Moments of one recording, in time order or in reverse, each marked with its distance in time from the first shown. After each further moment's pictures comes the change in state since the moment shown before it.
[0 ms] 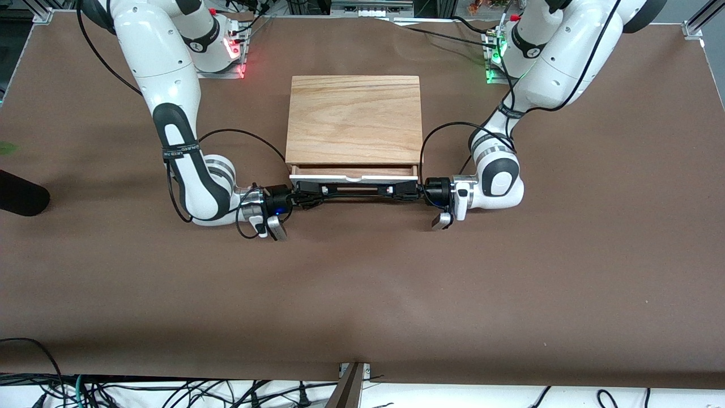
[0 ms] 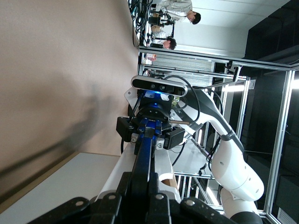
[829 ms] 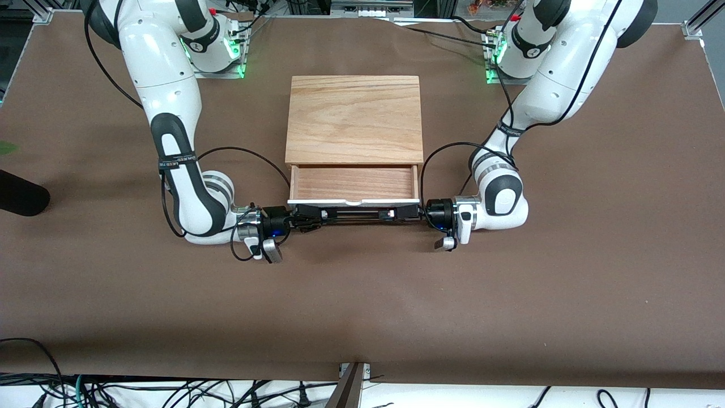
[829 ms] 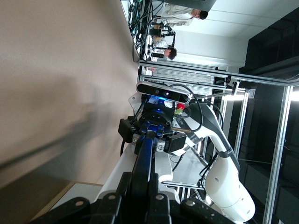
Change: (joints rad) left arm -0.029 0.093 0.056 0.204 0.016 0.011 -0.138; right arm -0.010 0.102 -0.018 0.218 0.017 0.050 0.078
